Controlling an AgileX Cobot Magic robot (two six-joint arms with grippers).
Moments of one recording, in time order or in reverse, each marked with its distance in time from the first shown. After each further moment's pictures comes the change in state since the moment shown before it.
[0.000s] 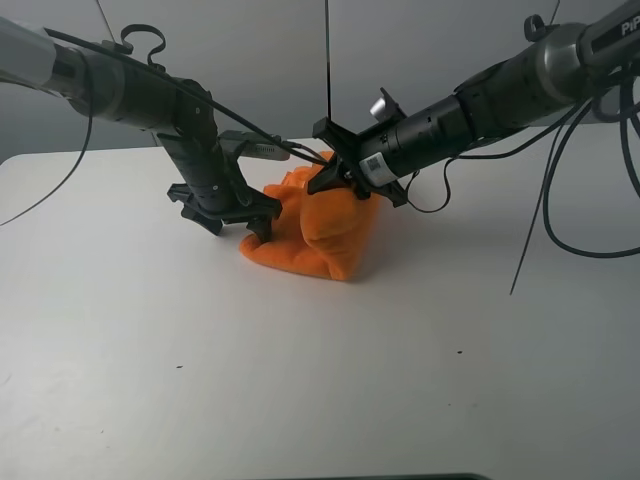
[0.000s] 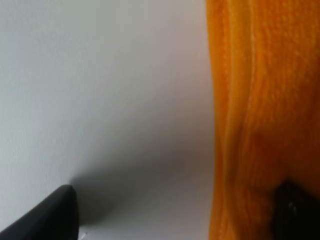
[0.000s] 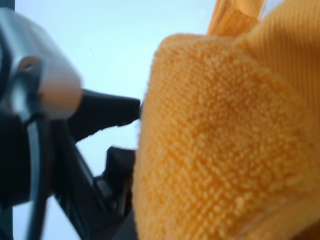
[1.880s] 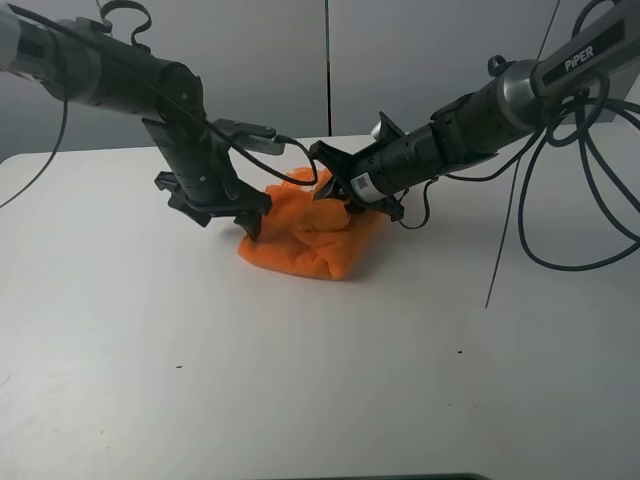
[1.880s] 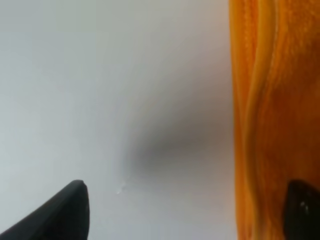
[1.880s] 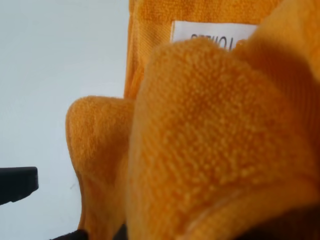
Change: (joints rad) left arm 0.005 -0.100 0.031 0.069 0.033 -0.004; right arm 0.039 0.092 -0.028 0.088 -0.192 -0.014
